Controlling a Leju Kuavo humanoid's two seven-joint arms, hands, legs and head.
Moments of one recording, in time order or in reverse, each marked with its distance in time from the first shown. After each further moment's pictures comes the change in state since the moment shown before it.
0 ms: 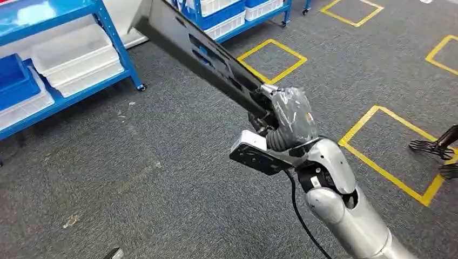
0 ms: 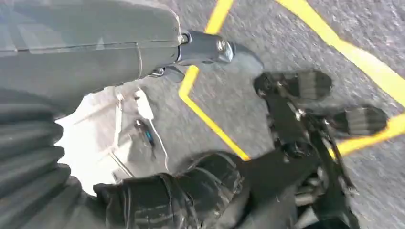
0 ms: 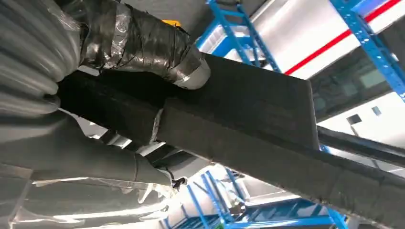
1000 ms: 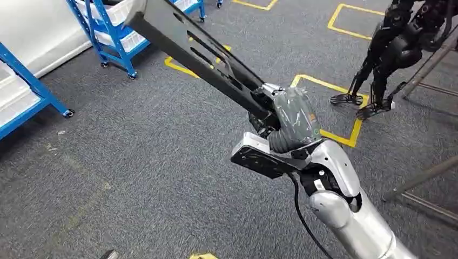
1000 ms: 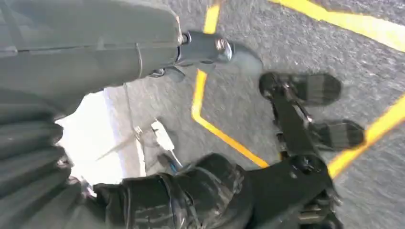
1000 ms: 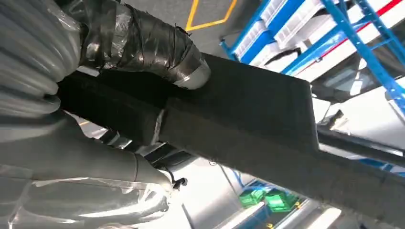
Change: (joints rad) left arm 0.008 0.024 0.000 -0.002 0.047 0.009 -0.003; right arm -0.022 -0.006 0.000 -0.037 -0.025 0.016 0.015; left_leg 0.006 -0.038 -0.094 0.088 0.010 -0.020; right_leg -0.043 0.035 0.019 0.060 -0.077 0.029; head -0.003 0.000
